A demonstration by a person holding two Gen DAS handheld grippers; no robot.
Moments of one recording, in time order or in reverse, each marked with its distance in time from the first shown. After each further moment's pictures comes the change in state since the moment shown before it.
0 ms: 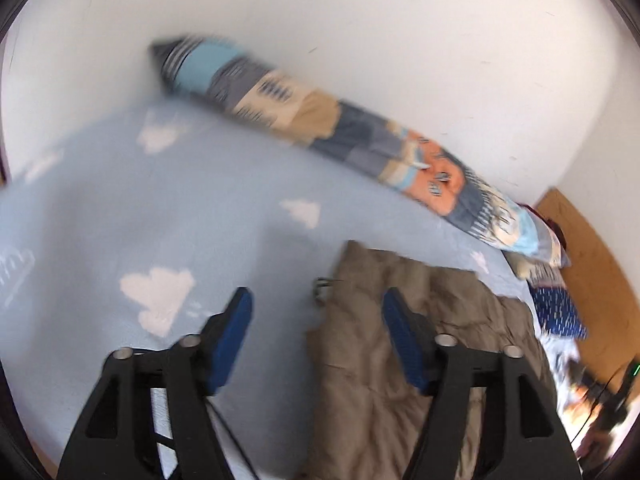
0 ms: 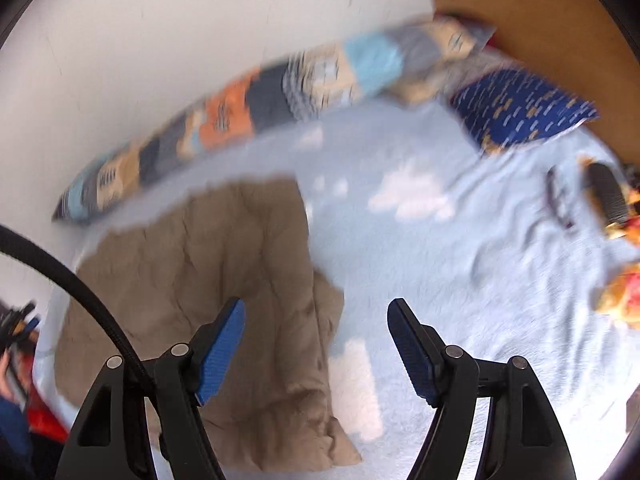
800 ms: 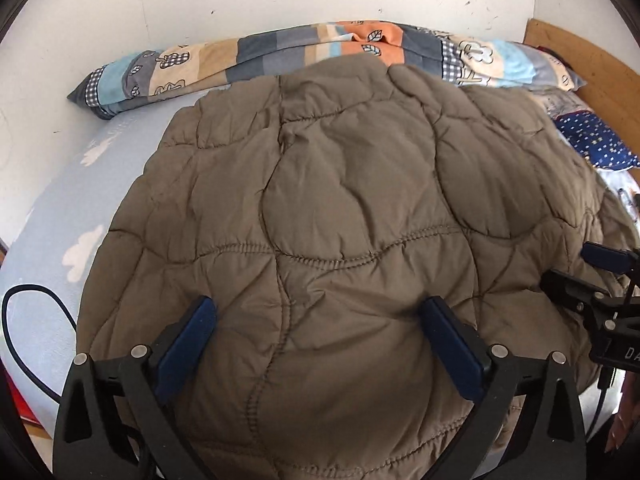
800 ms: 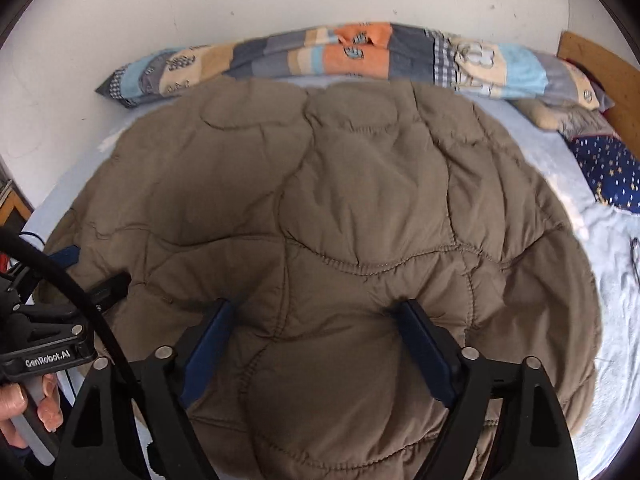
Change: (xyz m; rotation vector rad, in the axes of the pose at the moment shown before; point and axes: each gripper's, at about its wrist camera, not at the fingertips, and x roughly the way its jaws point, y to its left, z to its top) left arm 0.084 -0.167 -0.162 0.392 0.227 0.196; right arm 0.102 0.167 -0.083 -0.363 0.180 0.043
